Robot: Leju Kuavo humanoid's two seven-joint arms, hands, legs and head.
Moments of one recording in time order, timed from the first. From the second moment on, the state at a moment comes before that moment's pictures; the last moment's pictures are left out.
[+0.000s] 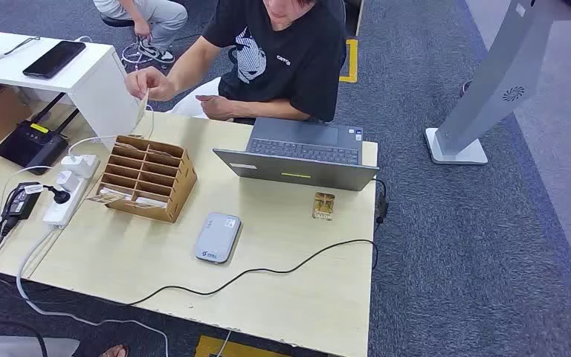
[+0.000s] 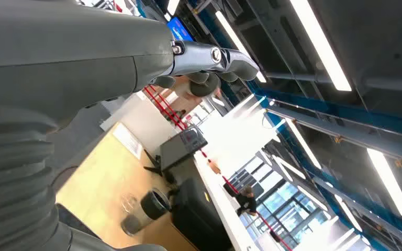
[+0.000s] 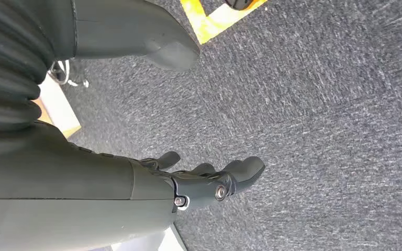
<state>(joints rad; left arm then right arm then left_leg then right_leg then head) -0.14 0.07 0.59 -1.62 -0.62 0.33 -0.39 -0.05 0.11 -0.69 -0.22 0.31 -0.57 -0.01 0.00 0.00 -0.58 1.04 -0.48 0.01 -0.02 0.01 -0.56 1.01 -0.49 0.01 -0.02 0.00</state>
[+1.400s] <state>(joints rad) -0.65 0.05 -0.16 -1.16 -1.10 0.32 -0.06 -0.05 0.11 -0.62 -0.21 0.55 -0.48 0.08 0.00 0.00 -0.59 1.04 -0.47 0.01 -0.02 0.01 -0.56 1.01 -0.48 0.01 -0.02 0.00</state>
